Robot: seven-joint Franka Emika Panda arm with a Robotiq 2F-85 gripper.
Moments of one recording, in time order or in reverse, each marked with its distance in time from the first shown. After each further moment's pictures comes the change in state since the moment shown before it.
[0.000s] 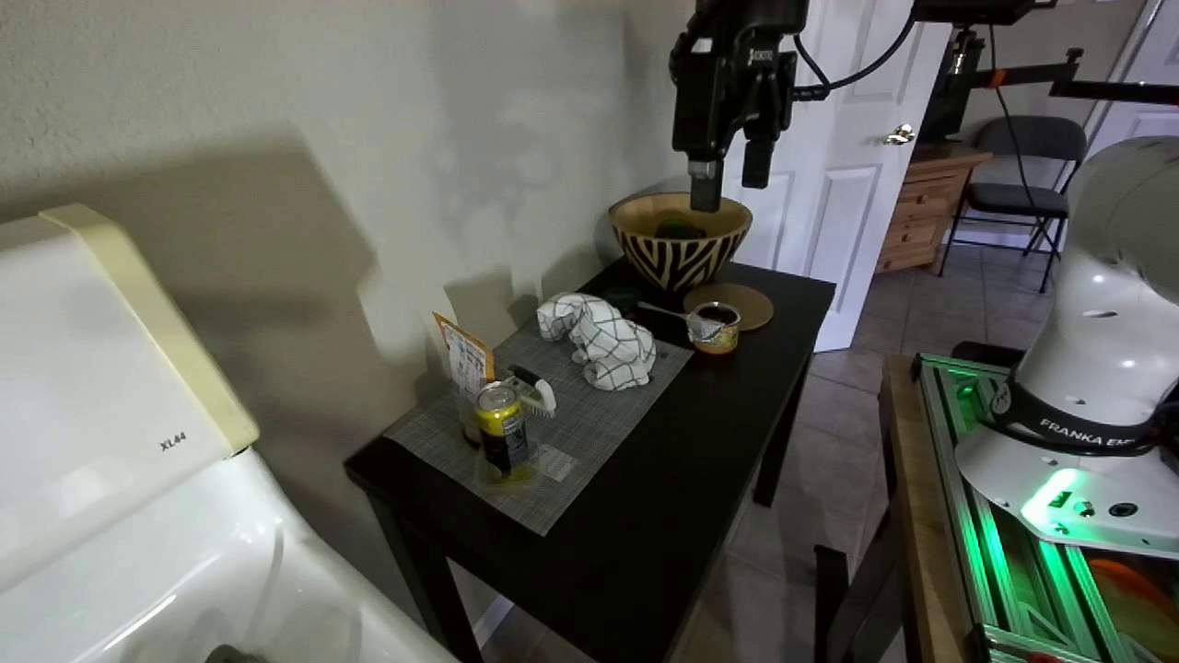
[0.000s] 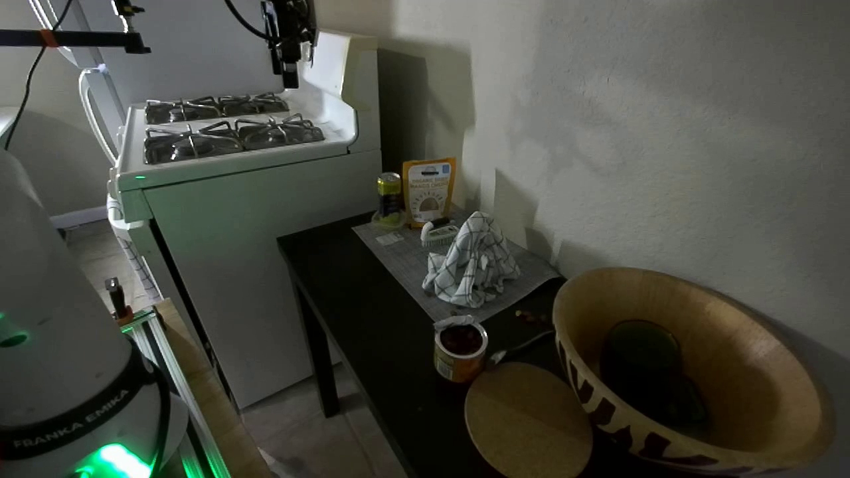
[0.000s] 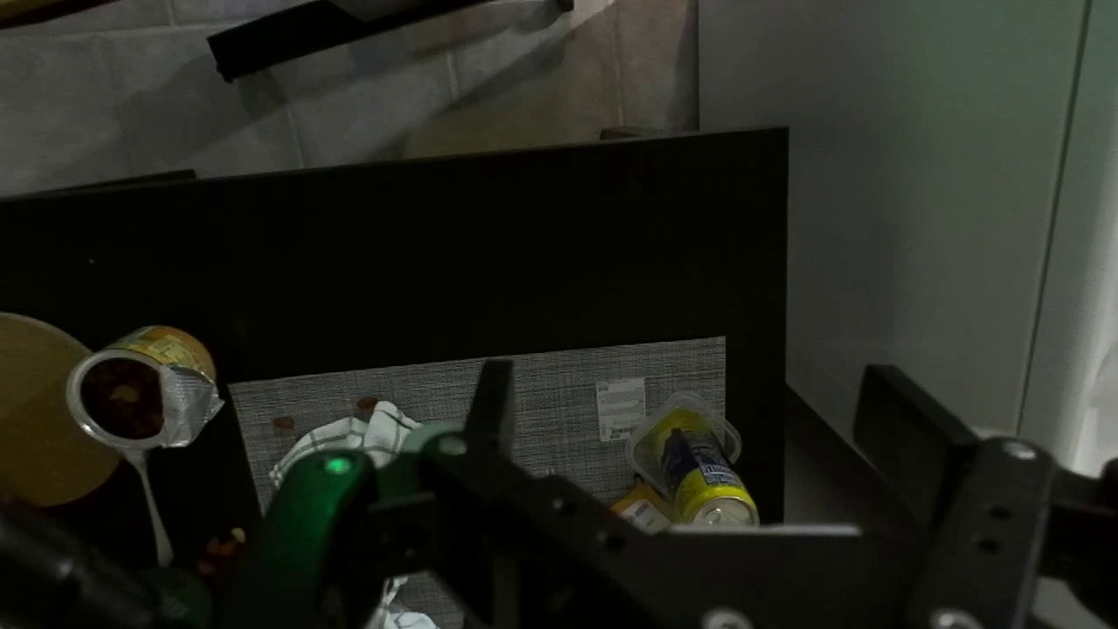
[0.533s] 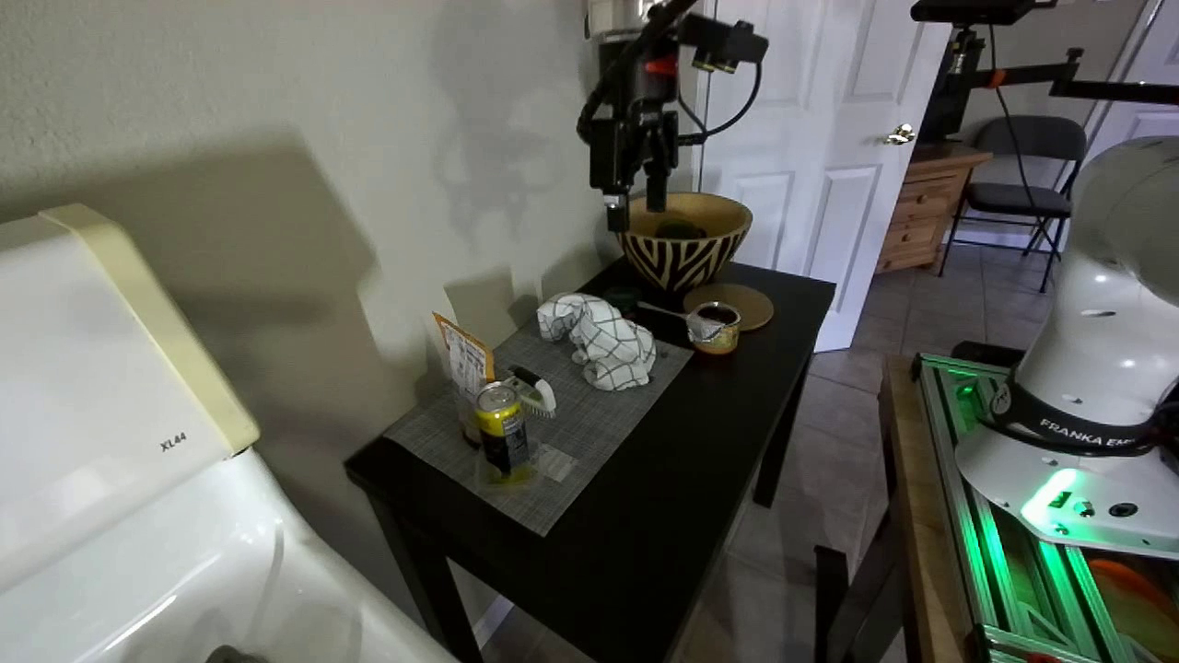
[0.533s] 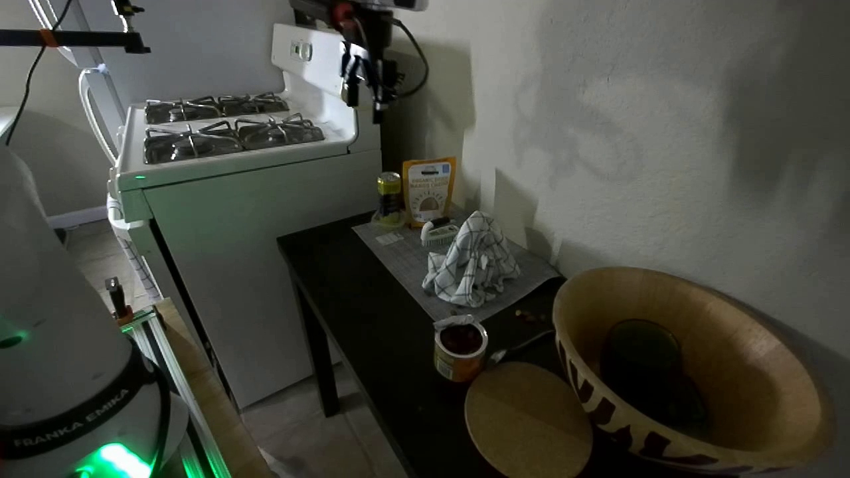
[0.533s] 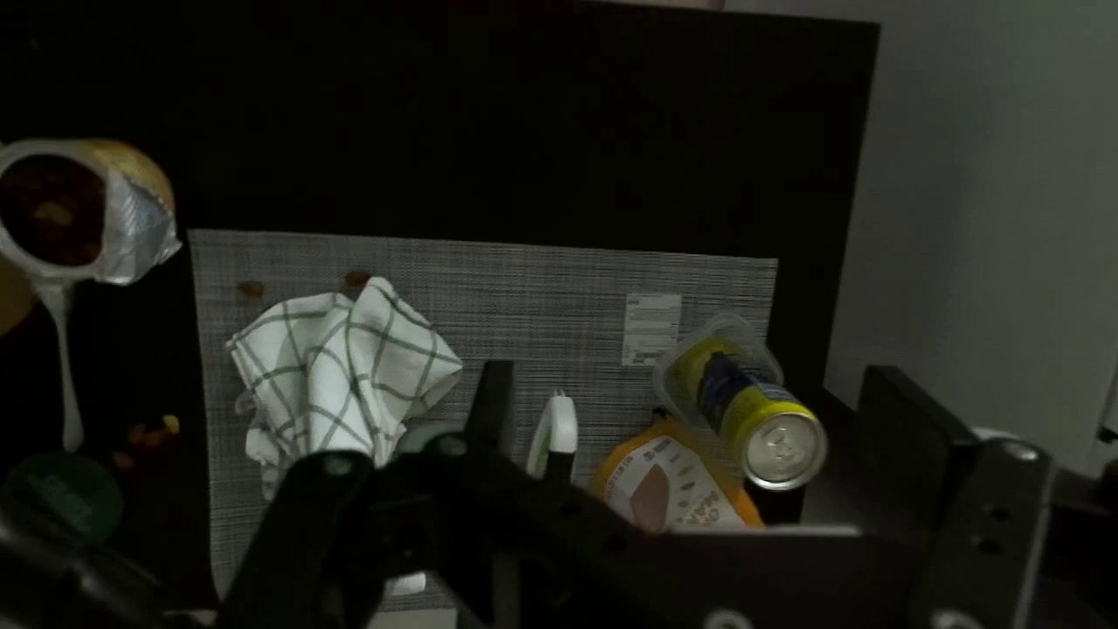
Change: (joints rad) arm -0.042 0.305 -0.144 0.124 -0.061 0.135 -0.322
